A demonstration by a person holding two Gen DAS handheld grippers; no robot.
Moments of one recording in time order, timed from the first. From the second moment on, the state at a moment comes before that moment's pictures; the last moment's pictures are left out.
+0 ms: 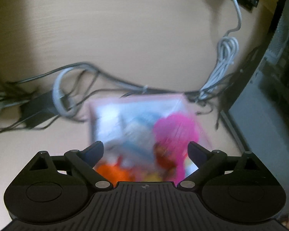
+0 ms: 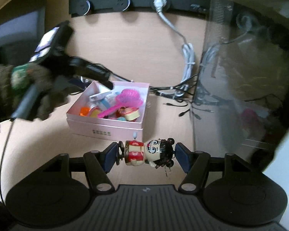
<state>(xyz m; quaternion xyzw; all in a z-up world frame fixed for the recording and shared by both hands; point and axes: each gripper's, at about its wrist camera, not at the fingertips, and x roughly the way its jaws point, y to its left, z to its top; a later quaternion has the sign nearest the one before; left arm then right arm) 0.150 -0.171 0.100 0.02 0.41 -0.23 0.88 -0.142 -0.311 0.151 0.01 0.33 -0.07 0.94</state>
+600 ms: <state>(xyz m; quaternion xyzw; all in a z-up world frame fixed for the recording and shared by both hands) 0.090 -0.079 0.124 0.03 0.42 -0.17 0.89 0.027 -0.285 0.161 0.06 0.30 0.01 0.95</state>
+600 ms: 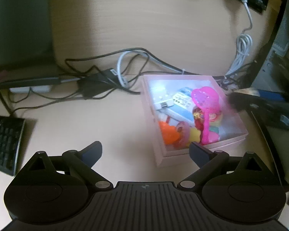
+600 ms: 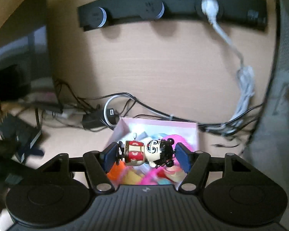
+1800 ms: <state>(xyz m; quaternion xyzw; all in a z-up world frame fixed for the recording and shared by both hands) 0.028 -0.020 0.022 0.00 0.39 -0.16 0.91 -0.037 -0.295 0.119 0.04 0.33 -0.10 0.94</state>
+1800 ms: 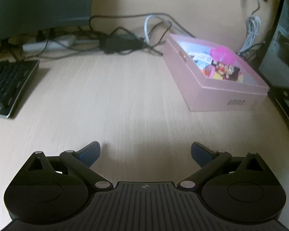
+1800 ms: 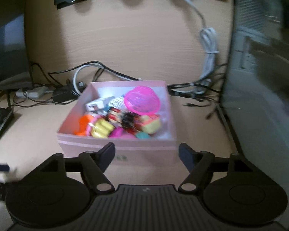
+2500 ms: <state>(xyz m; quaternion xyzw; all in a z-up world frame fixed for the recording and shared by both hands) -0.006 -0.062 0.000 0.04 0.35 -0.09 0.93 -0.088 -0.272 0.050 0.01 0.39 -0.02 0.92</state>
